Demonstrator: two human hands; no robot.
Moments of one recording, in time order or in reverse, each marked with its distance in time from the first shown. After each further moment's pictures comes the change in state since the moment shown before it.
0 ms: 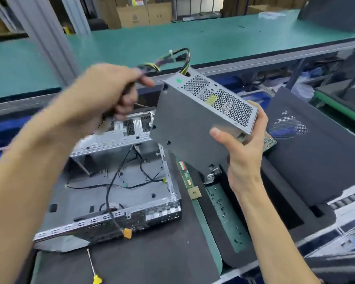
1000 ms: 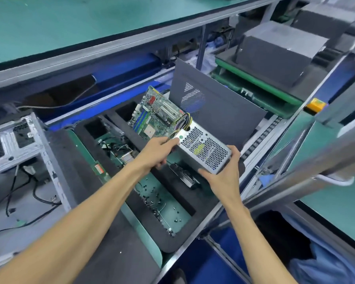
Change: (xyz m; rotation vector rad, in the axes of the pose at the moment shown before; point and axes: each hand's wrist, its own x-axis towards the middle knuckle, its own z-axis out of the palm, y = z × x) left_hand 0.067 -0.127 0.317 0.100 -0.518 -0.199; right_hand -0.068 0.049 -0.243 -0.875 0.377 0.224
